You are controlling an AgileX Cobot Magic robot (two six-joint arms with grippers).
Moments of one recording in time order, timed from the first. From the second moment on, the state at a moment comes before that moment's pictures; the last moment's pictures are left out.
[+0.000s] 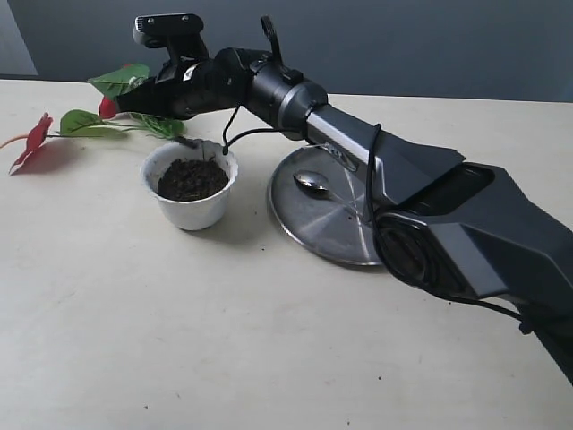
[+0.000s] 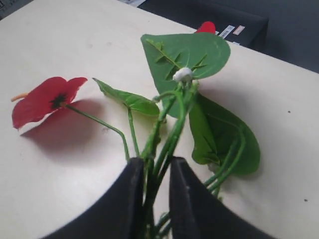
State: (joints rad) left arm -0.38 0.00 0.00 0.00 0.14 0.01; right arm 0.68 2.73 -2.57 0.39 0.50 -0.18
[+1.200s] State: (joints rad) left arm -0.38 0.00 0.00 0.00 0.14 0.01; right arm 0.68 2.43 -2.57 0.27 0.90 -0.02
